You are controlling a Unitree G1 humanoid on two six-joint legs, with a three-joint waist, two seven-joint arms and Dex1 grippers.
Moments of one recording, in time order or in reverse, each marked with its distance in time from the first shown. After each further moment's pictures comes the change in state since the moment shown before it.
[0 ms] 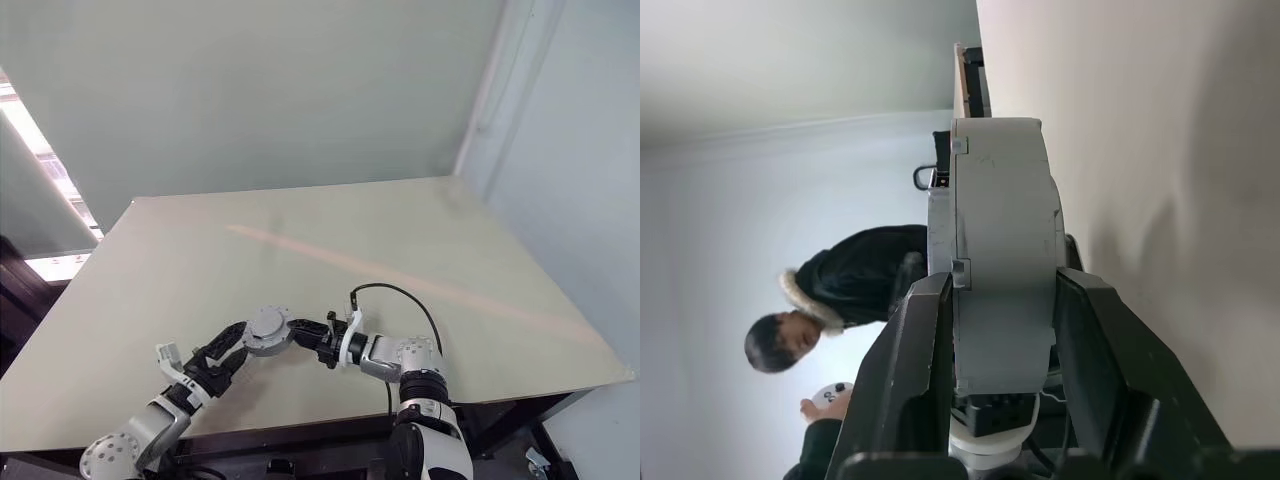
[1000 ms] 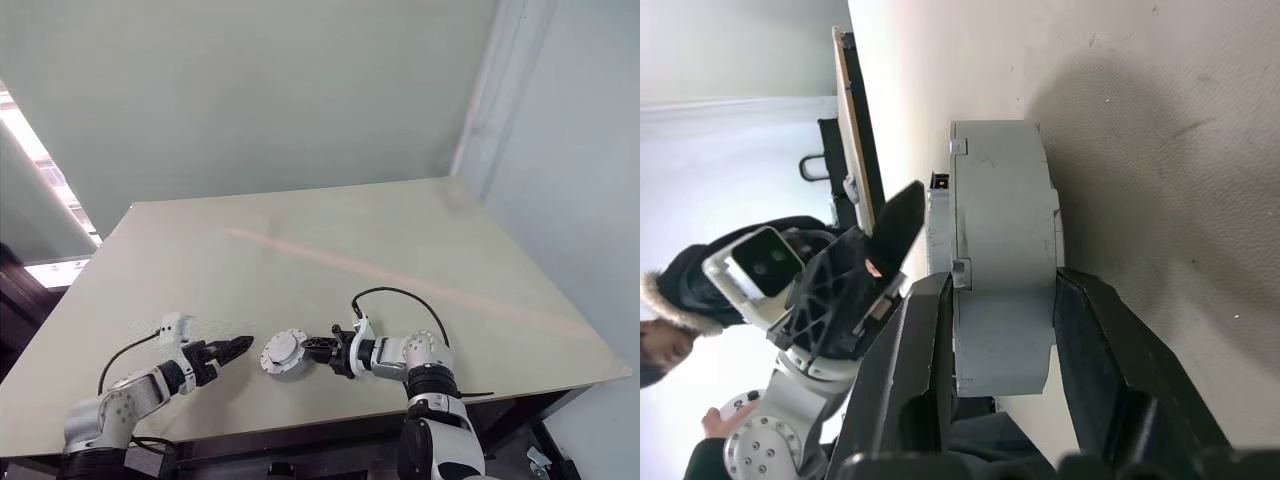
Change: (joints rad) left arm -0.064 0.272 -0.246 -0.026 0.595 -0.123 -0.264; right arm -0.016 -0.076 0.061 0.058 -0.158 -0.007 -0.020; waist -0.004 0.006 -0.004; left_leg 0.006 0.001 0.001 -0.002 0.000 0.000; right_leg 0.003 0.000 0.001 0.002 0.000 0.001
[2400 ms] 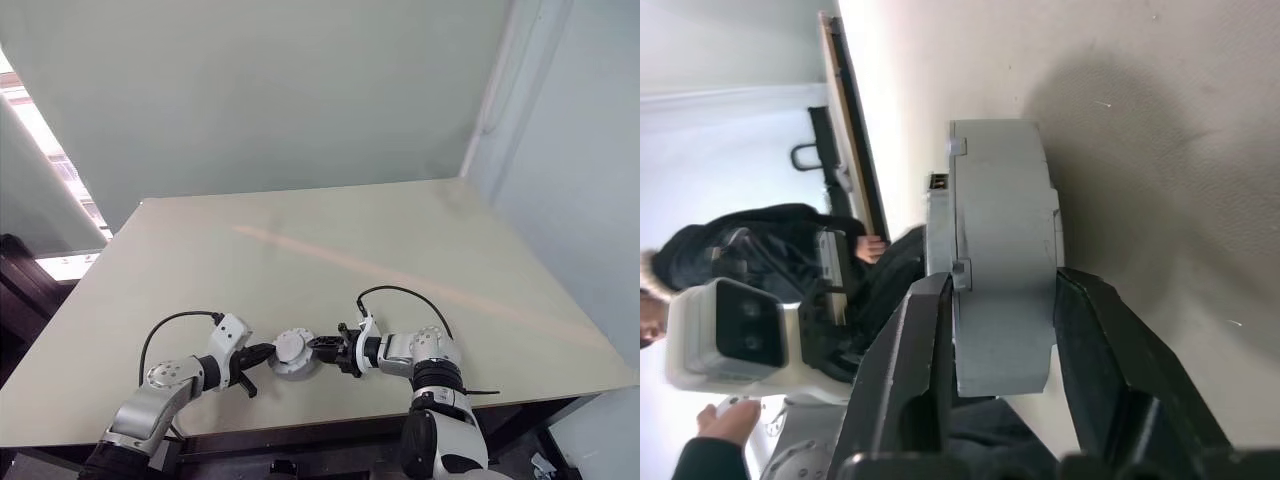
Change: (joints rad) left arm -0.016 0.148 -0.510 0.014 0.478 -0.498 -0.118; right arm -0.037 -0.017 -0.058 0.012 -0.044 0.043 -0.020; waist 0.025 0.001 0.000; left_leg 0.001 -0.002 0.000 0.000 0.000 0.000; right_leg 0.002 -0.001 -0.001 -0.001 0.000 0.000
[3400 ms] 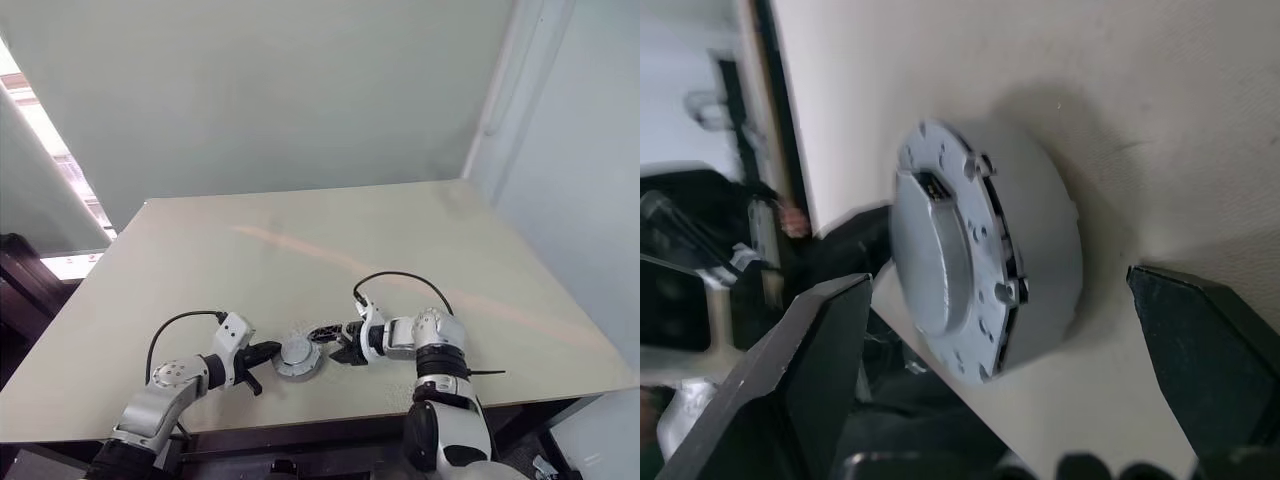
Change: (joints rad) left arm -0.003 -0.022 -0.006 0.030 -0.020 -0.048 -0.009; right arm -0.040 -0.046 0.057 -0.068 -0.103 0.056 0.020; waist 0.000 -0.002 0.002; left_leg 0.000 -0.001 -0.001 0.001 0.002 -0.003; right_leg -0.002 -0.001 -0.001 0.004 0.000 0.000
